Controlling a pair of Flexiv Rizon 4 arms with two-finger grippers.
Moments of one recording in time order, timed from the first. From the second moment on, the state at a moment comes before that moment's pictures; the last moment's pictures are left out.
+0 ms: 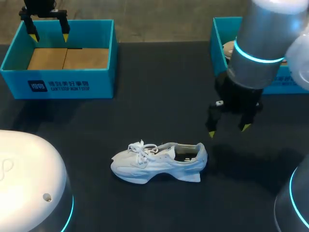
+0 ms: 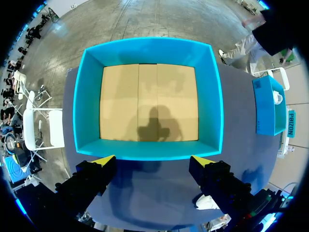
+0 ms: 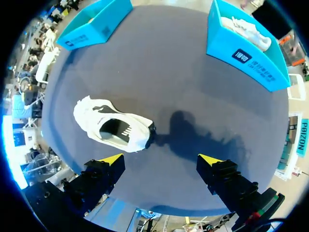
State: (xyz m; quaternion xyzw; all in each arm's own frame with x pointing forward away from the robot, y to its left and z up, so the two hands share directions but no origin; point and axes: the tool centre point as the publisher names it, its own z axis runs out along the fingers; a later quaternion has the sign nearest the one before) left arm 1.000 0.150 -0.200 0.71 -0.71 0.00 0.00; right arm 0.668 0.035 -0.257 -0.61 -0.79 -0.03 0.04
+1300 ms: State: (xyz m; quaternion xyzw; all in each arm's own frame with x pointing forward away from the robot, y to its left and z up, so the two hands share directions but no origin) left arm 1.000 0.150 -0.200 0.71 -0.71 0.00 0.00; right arm 0.684 -0.029 -0.285 -0.21 -0.88 -0.40 0.14
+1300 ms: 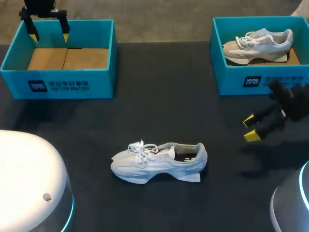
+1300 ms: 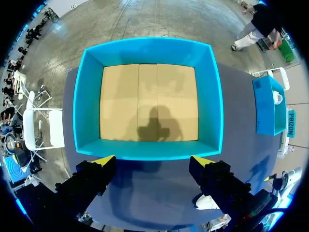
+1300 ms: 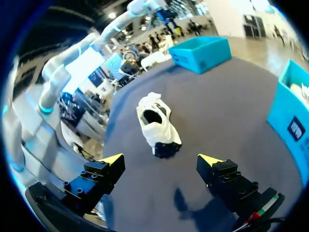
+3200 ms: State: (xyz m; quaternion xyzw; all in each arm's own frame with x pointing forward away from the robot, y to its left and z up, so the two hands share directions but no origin) left arm 1.000 0.150 -0.200 0.71 -0.71 0.00 0.00; right arm 0.664 0.032 -0.376 -0.11 -0.85 -0.51 -0.04
